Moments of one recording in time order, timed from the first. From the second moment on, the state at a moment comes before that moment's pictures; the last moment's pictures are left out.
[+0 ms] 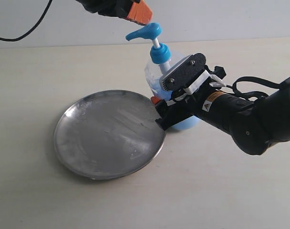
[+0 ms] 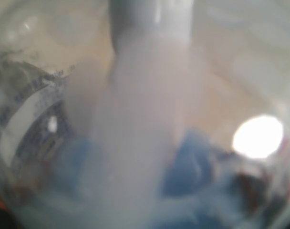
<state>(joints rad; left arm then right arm) -0.52 1.71 -1.53 -0.74 0.87 0.65 0.58 1.87 -0.63 0.11 -0.72 -0.40</state>
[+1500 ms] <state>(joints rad) -0.52 1.78 -1.54 -0.81 0.82 0.60 0.58 1.87 -0.63 0.13 -0.71 -0.39</state>
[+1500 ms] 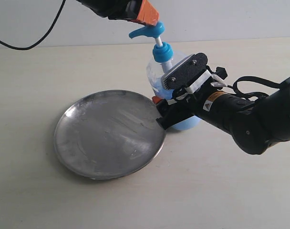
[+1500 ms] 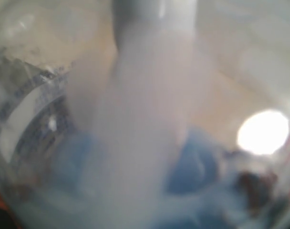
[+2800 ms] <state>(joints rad) -0.53 1.79 -1.54 -0.78 0.83 0.55 0.57 1.87 -0.63 0.06 -0.71 -0.31</state>
